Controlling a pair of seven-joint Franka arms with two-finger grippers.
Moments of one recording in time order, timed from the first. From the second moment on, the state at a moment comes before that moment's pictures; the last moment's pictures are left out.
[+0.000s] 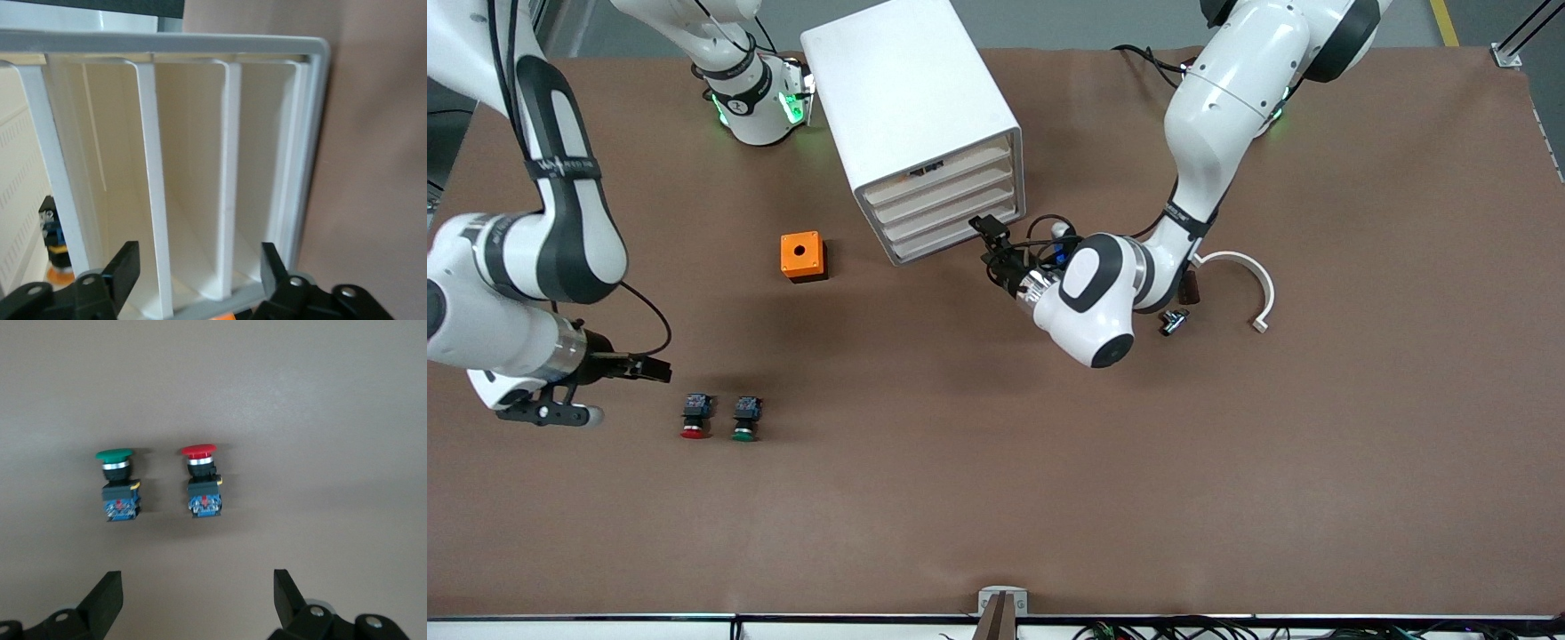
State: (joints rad) left arm -0.57 0.83 -0.13 -1.43 -1.00 1.67 -2.38; right arm -0.08 0.44 0.02 -1.73 0.00 2.10 0.04
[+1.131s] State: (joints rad) left arm -0.62 0.87 -0.15 -1.41 -1.03 1.61 -2.38; right arm -0.08 0.67 0.02 -1.75 0.02 2.37 0.04
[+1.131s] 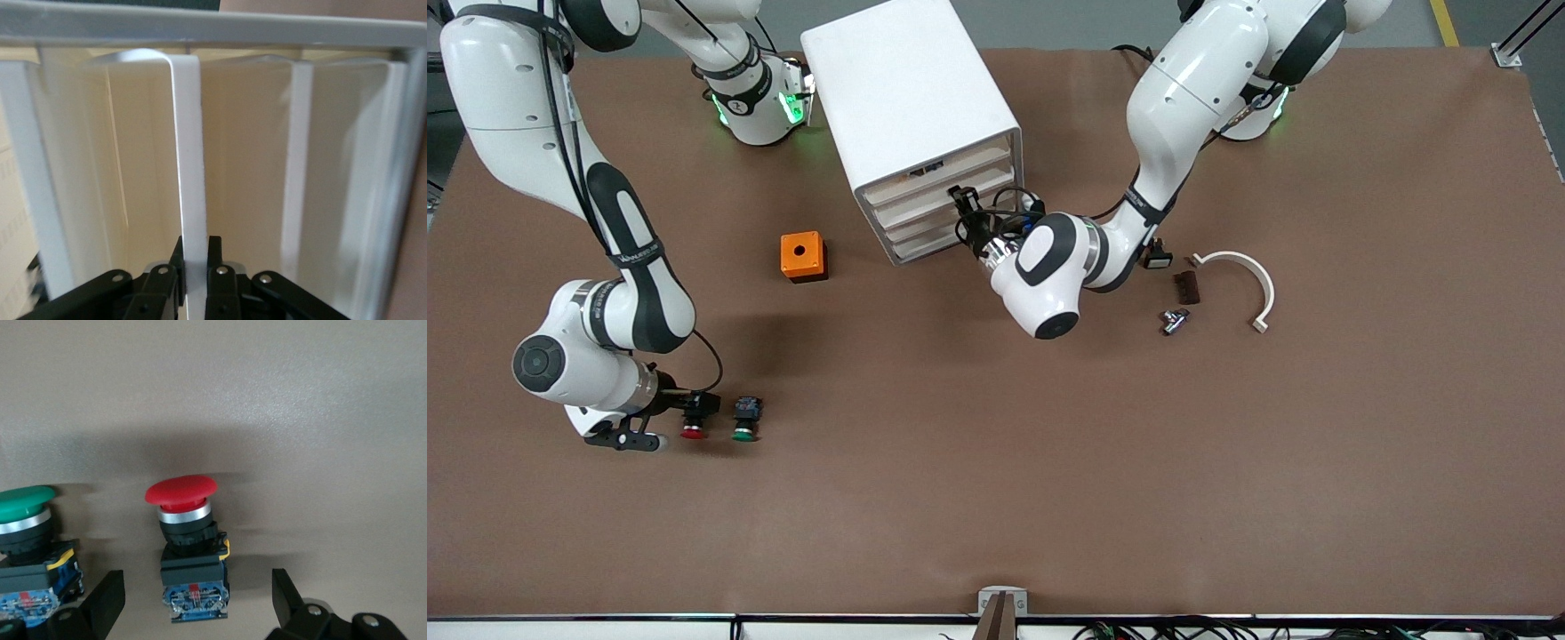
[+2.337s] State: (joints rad) left arm -0.46 0.87 -0.04 -1.28 -1.03 1.63 -2.12; right arm -0.07 0.68 0.02 -1.66 0.02 2.25 0.05
